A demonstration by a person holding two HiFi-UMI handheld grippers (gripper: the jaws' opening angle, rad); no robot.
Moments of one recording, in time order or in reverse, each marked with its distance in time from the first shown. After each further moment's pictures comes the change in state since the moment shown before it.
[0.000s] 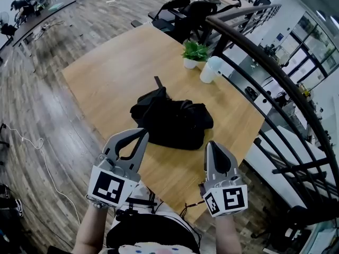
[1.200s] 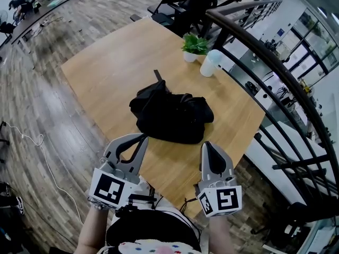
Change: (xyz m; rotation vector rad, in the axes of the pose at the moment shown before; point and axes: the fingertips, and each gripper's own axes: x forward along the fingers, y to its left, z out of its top) left arm -0.007 -0.021 -0.028 -0.038 0.051 -0.032; right arm -0.008 0.008 -0.020 0.003 0.042 -0.018
